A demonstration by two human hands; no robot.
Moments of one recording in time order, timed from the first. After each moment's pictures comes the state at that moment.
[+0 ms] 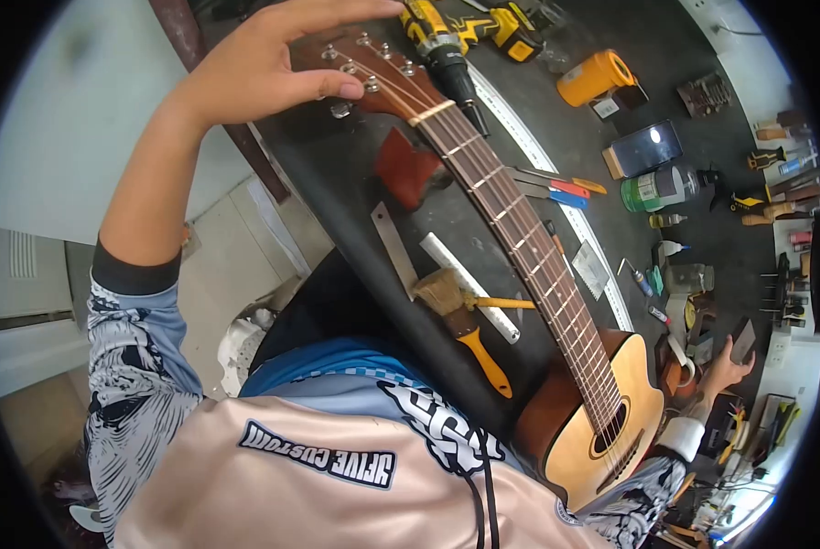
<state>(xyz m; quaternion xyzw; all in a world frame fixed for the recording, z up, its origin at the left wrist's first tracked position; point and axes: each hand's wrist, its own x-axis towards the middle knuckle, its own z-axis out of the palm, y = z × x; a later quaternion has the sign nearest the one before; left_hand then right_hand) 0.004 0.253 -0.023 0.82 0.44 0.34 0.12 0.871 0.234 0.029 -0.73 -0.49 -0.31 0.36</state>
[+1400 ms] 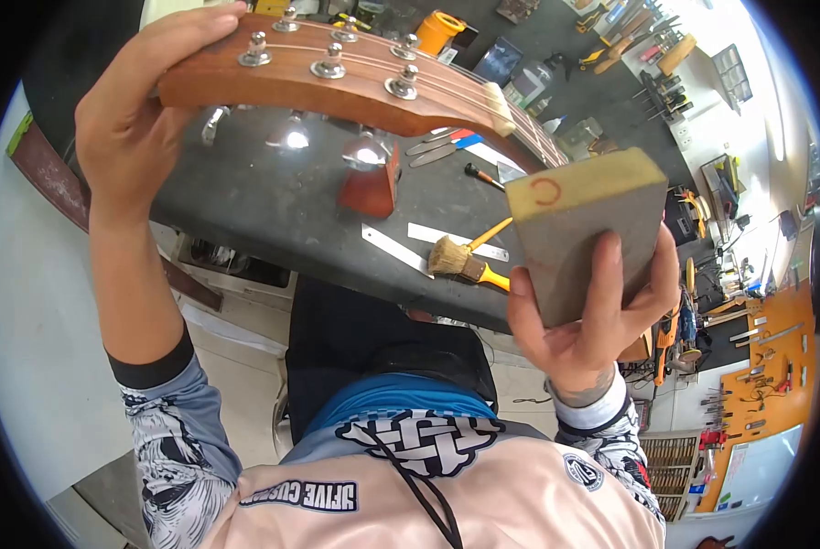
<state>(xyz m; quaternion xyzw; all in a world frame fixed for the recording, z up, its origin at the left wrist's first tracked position) -0.073 0.302 -0.033 0.78 0.07 0.62 -0.02 0.245 0.062 0.007 -0.49 -0.73 -0.42 0.24</state>
